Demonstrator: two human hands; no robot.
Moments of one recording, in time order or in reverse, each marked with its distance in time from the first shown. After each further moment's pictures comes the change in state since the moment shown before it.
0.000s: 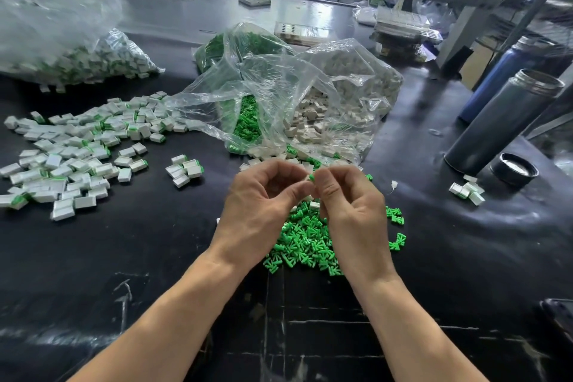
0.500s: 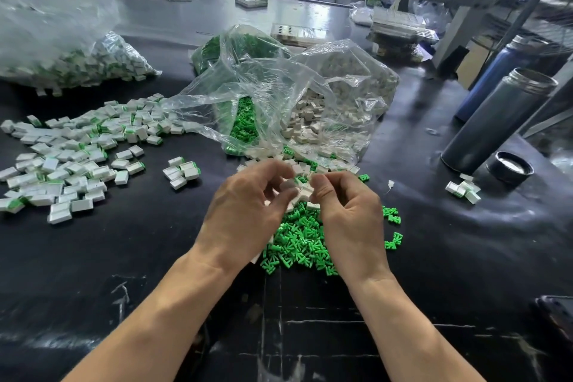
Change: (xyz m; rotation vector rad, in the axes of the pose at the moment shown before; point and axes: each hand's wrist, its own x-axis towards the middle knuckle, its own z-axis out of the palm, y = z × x) left_hand 0.002 -0.006 -0.012 0.606 0.035 0.168; right_hand 0.002 0.007 0.000 -0.167 0.085 0.048
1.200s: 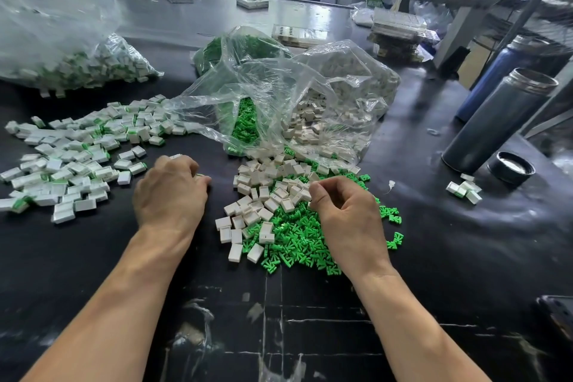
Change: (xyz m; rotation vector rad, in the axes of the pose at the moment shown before) left_hand 0.025 -0.061 -0.045 0.600 0.145 -0.471; right_hand 0.003 0.008 -0.005 -0.110 -0.081 0.080
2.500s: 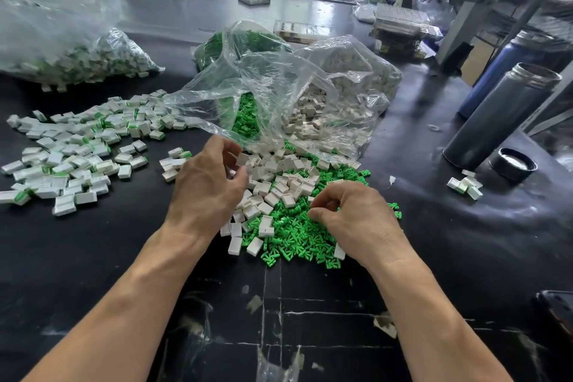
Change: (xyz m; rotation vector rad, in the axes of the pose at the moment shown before) left_hand -0.027 0.032 -0.006 -0.406 -0.059 0.265; right_hand 0.009 -0.015 -0.025 -0.595 -0.254 0.074
